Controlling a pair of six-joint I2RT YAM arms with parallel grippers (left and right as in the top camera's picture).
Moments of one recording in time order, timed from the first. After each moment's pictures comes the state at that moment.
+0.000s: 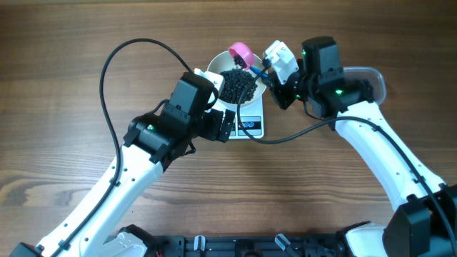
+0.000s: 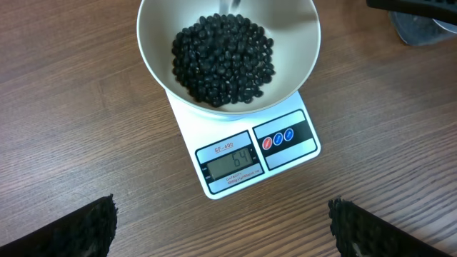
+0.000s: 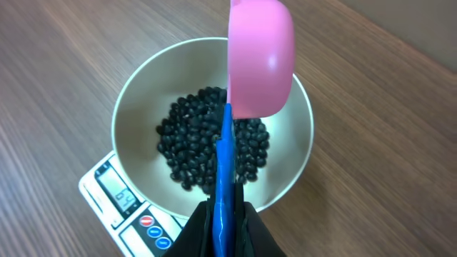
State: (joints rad) left arm -0.55 1.31 1.13 -0.75 -0.05 -0.17; right arm 0.32 1.56 1.17 -0.41 -0.34 -0.37
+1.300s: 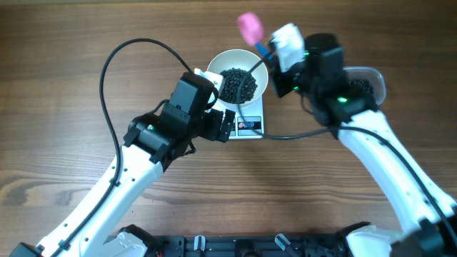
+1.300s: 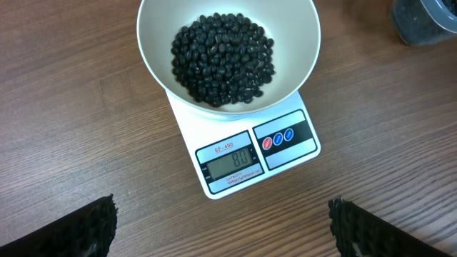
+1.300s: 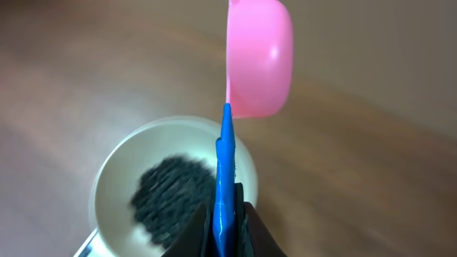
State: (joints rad) left arm -0.55 1.31 1.13 -0.75 -0.05 -0.17; right arm 0.33 1.44 1.17 -0.27 -0.16 -0.12
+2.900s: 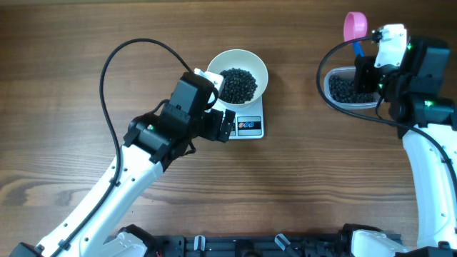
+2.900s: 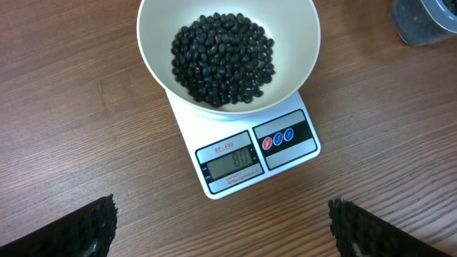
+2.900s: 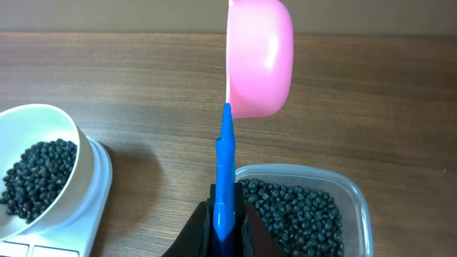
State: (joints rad) left arm -0.55 1.31 1.13 -0.75 -0.05 -0.17; right arm -0.13 1.34 1.17 -0.53 -0.23 -0.11
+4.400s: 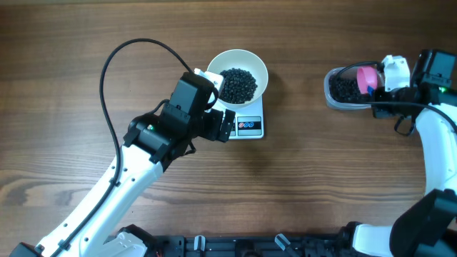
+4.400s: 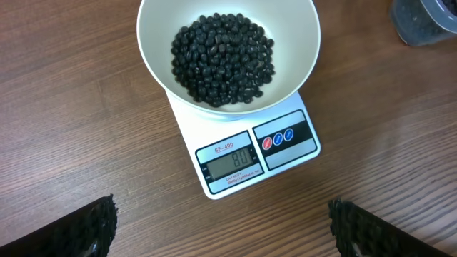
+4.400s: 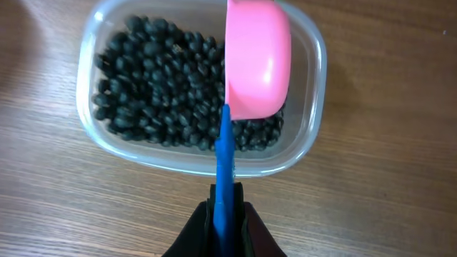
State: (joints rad) left arm -0.55 1.31 1.13 -0.75 -0.05 -0.17; right arm -0.31 1.55 1.17 -0.77 -0.14 -0.43
